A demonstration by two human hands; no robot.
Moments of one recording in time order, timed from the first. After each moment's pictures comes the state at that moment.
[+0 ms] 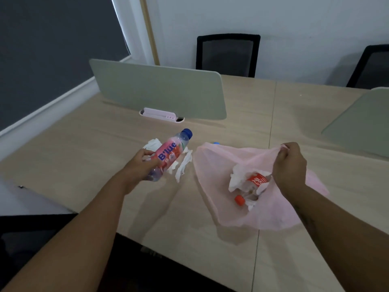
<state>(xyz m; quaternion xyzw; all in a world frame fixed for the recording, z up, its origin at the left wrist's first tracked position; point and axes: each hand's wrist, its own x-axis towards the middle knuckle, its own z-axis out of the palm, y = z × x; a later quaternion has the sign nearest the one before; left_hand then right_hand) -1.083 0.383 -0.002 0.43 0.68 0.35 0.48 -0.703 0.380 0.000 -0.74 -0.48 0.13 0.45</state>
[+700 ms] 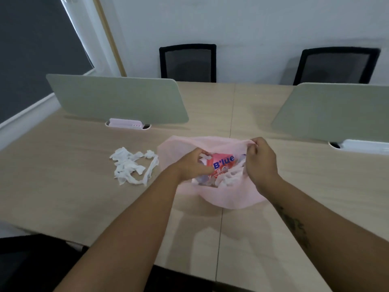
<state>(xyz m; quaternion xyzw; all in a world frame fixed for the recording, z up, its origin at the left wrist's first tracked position) -0.845 0.381 0.017 0.67 0.53 0.16 0.49 -0.651 0.323 0.037 -0.71 -0.47 0.22 0.48</state>
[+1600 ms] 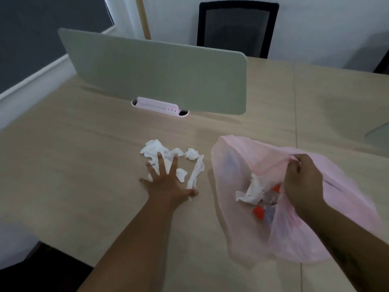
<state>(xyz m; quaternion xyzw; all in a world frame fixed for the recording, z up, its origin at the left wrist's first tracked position) -1.080 0.488 -0.154 0.62 0.76 -0.04 0.18 -0.768 0.451 -0.047 -0.76 -0.48 0.18 0.39</state>
